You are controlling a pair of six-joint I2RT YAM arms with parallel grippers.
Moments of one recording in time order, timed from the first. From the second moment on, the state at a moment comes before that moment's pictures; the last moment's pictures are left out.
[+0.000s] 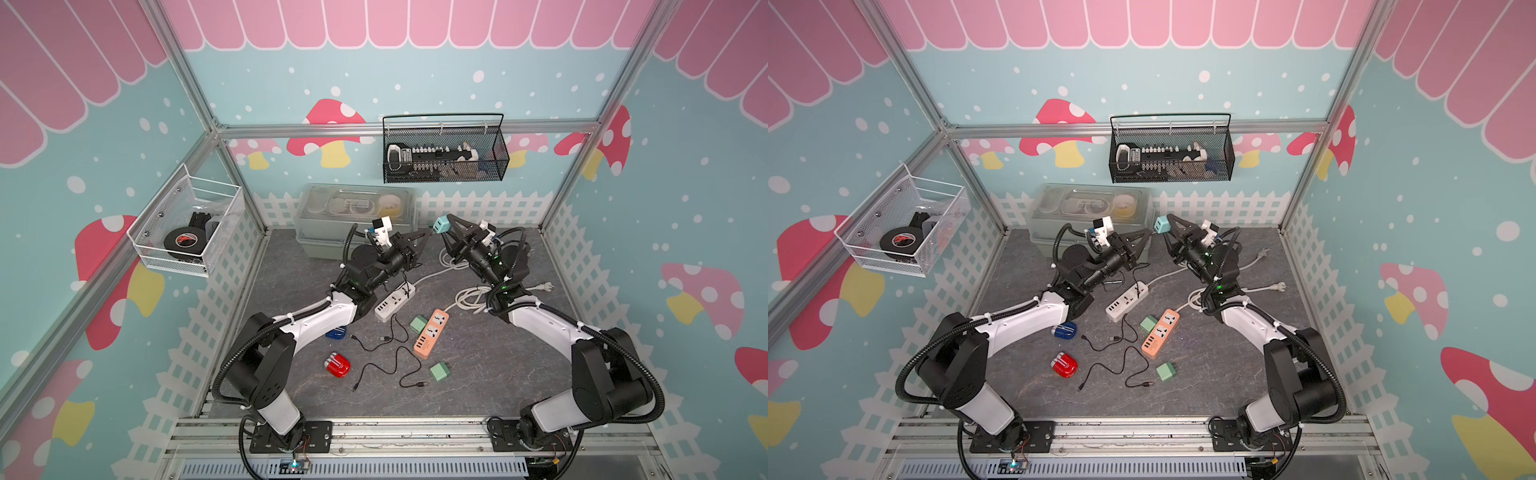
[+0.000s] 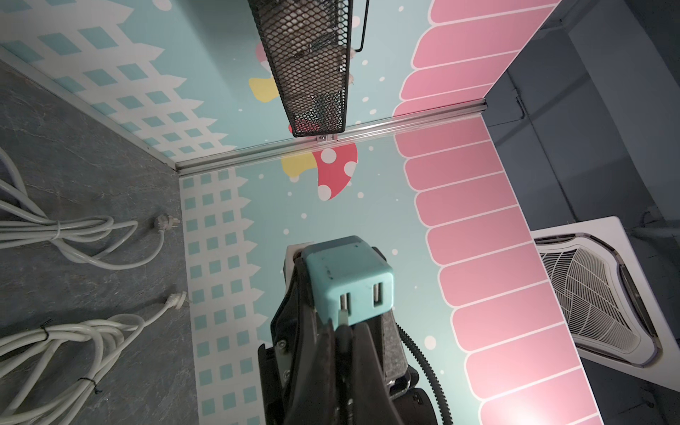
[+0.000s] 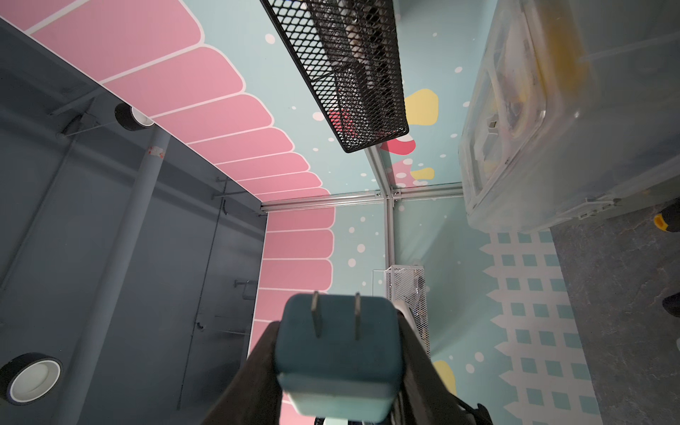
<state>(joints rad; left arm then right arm) -0.62 1.66 1.11 0.79 0.26 -1.44 0.34 1.50 0.91 0.91 -0.35 1.90</state>
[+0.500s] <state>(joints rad) -0.62 1.67 1.11 0.78 0.26 -1.44 0.34 1.49 0.88 0.89 -0.36 1.88</state>
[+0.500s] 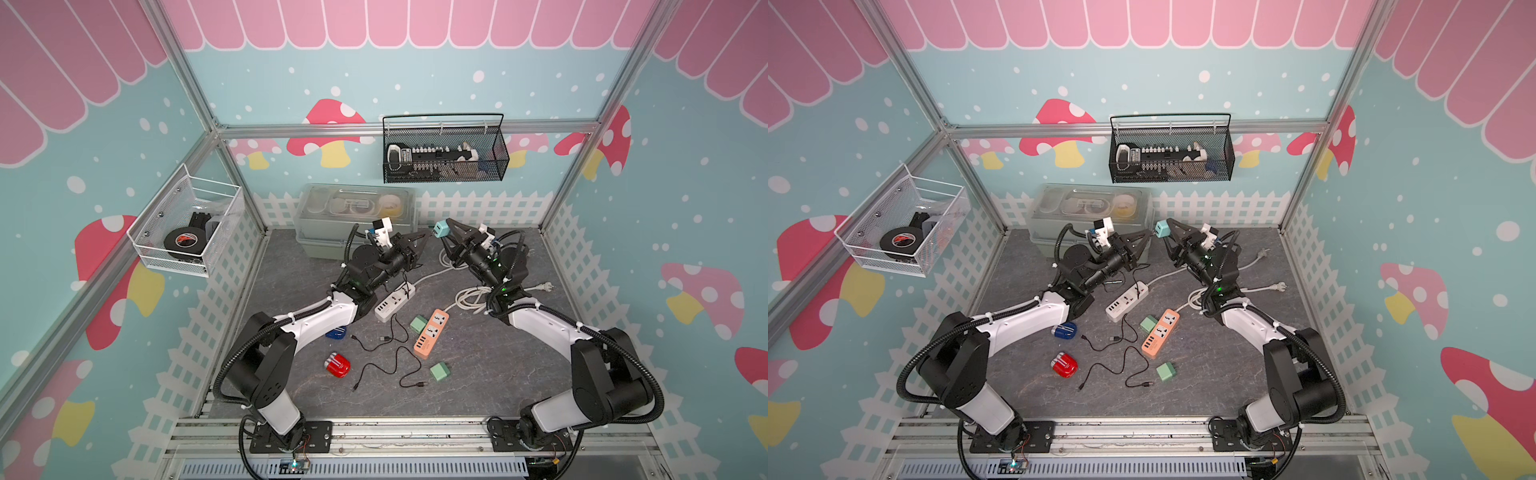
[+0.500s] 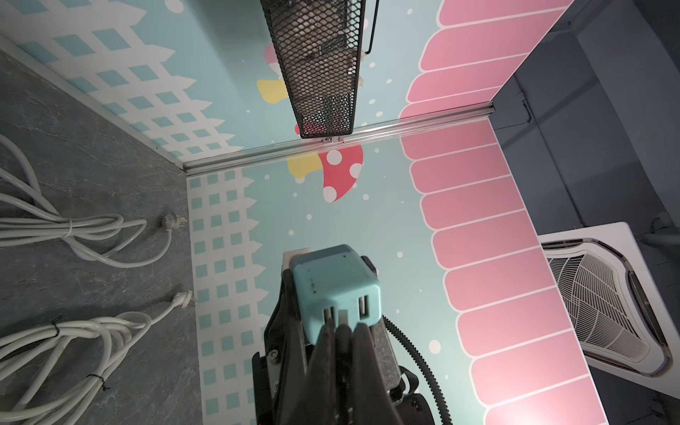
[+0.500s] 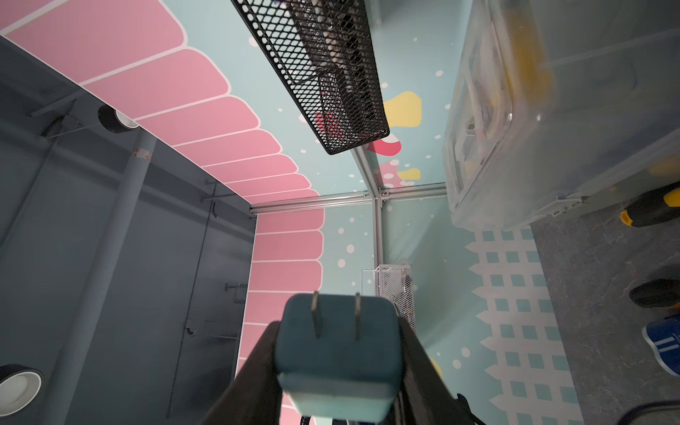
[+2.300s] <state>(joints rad) -0.64 1.69 1.17 0.56 0.17 -1.48 0.41 1.44 0.90 0.66 -0.19 1.73</state>
